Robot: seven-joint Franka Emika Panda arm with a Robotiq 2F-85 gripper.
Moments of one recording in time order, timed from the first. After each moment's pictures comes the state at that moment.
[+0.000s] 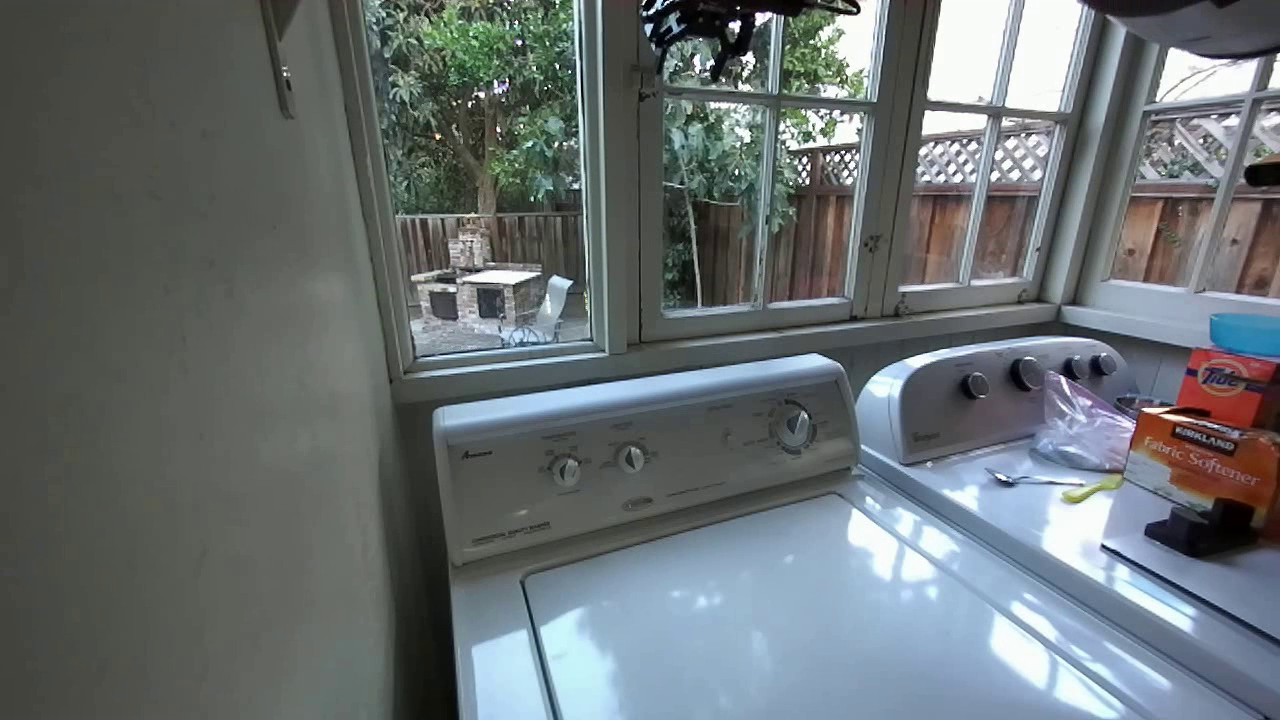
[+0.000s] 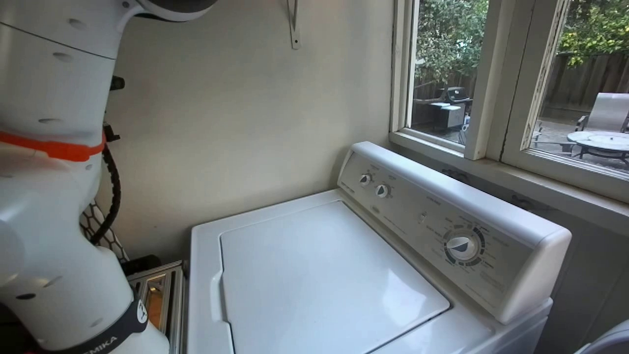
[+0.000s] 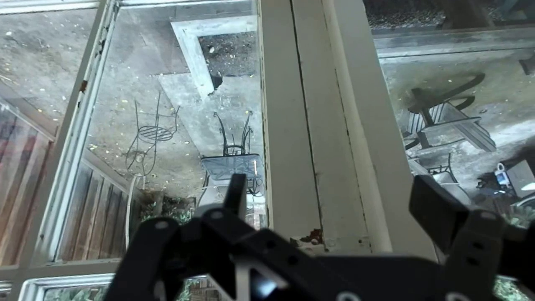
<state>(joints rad) -0.02 0.47 0.12 -0.84 -0.15 2.08 0.18</state>
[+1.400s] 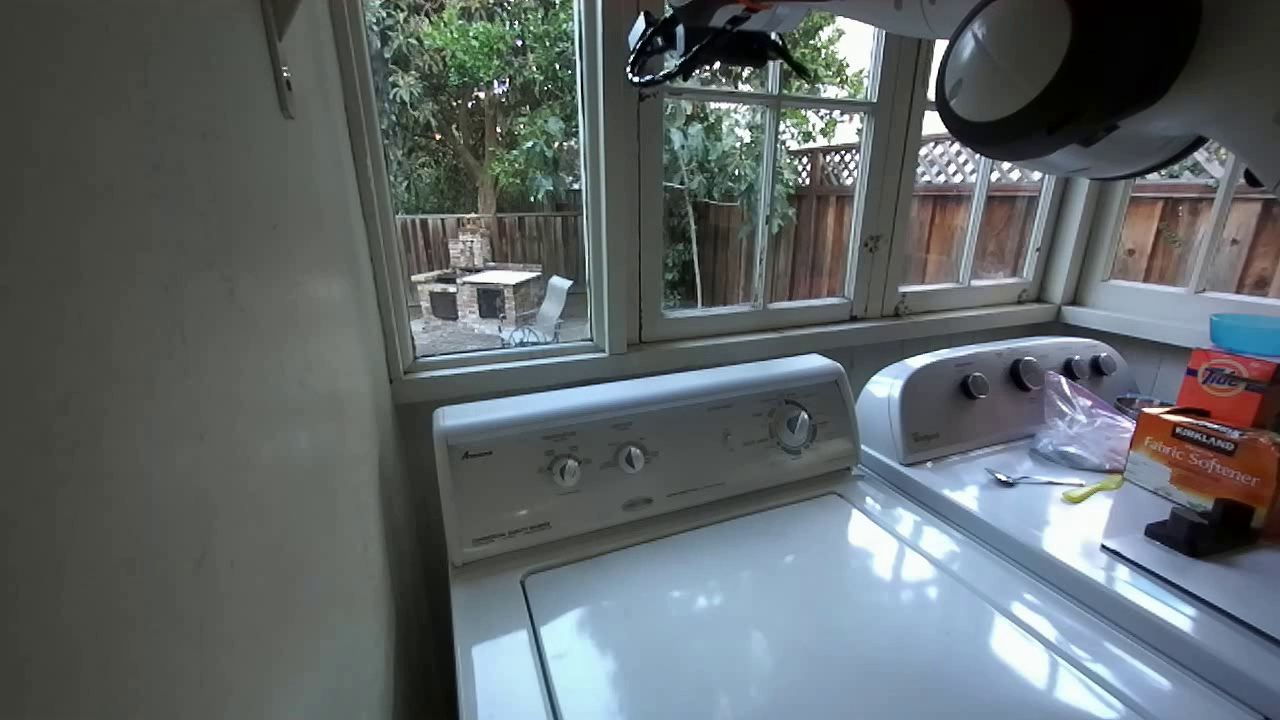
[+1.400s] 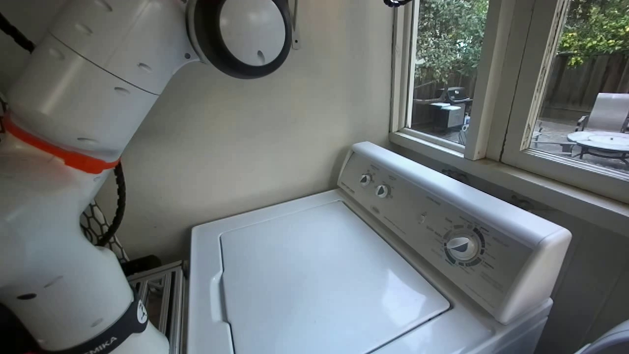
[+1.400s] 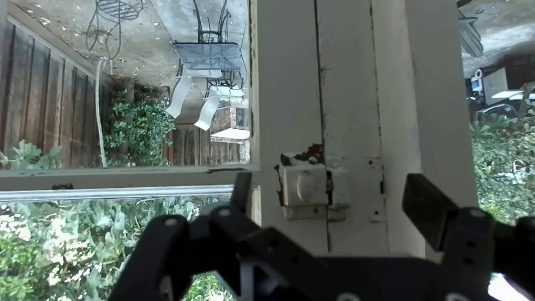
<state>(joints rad) -0.01 0.74 0.13 -0.58 -0.15 2.44 0.08</state>
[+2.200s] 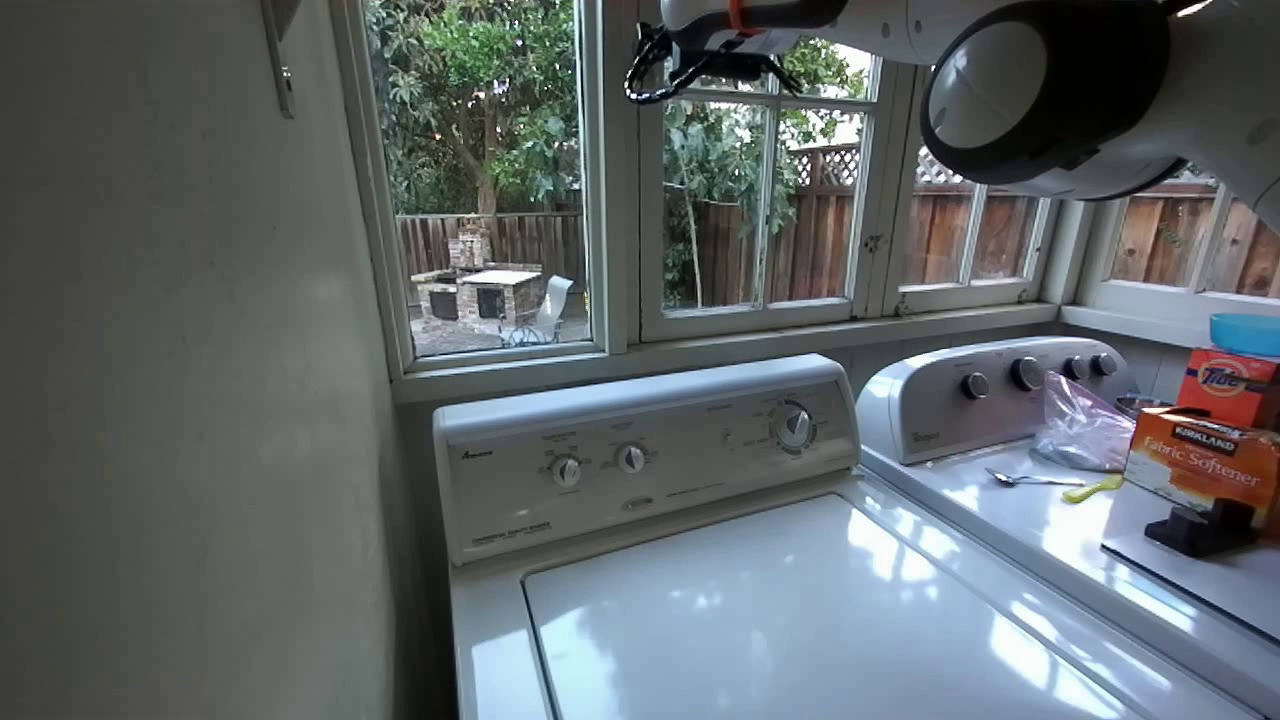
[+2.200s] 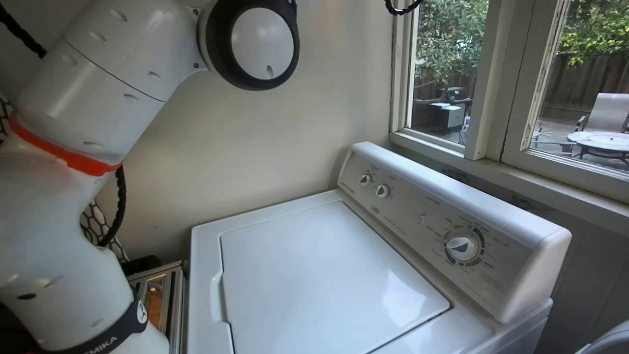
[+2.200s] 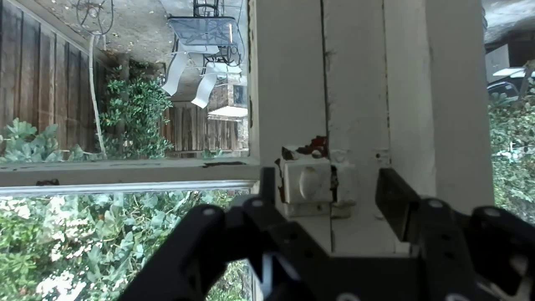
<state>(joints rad) -0.01 0.79 0.13 -0.55 -0.15 2.54 0.07</state>
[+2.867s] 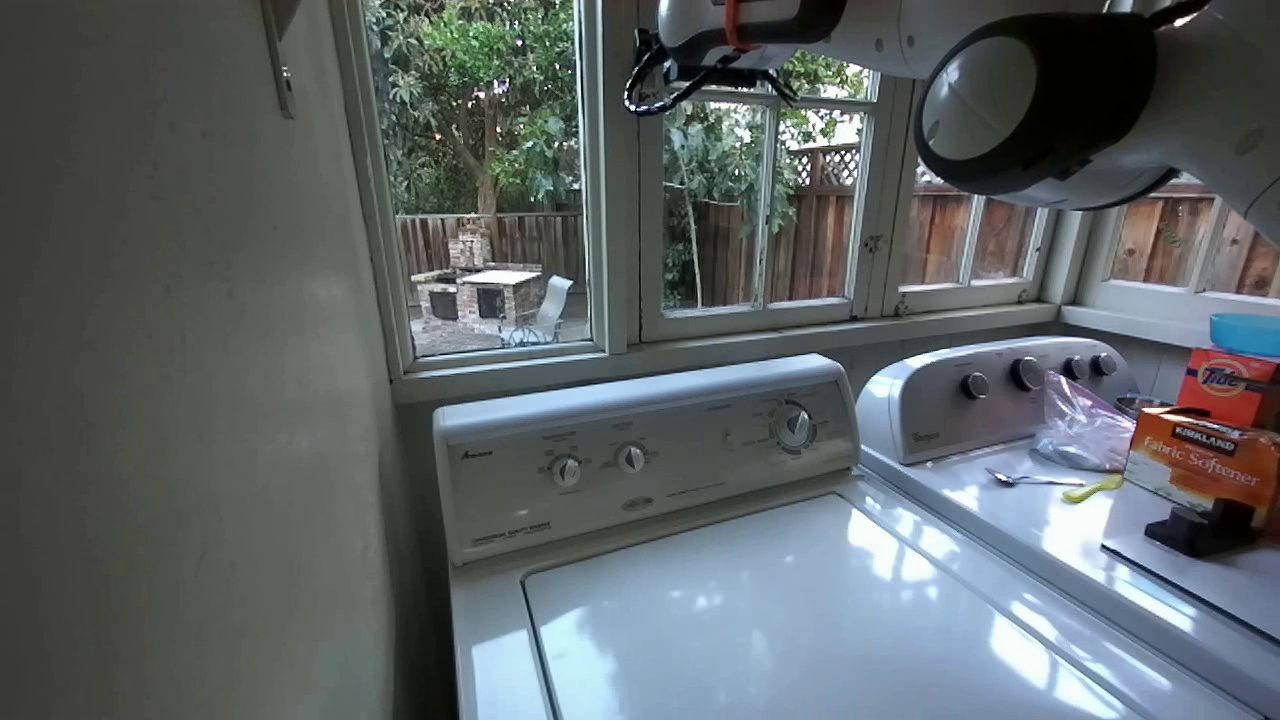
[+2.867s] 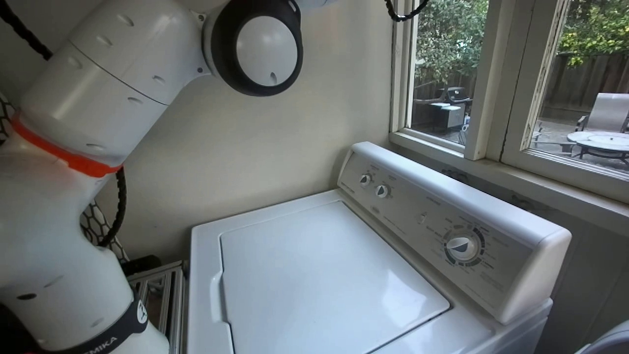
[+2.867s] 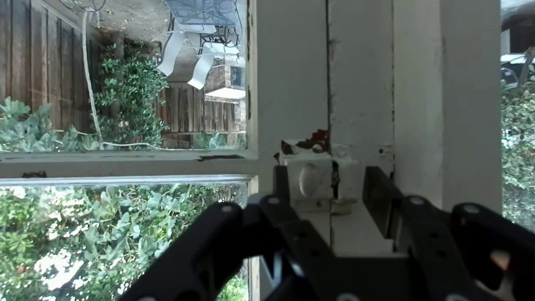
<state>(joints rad) -0.01 0.82 0.13 -0.55 -0.15 2.62 0.05</state>
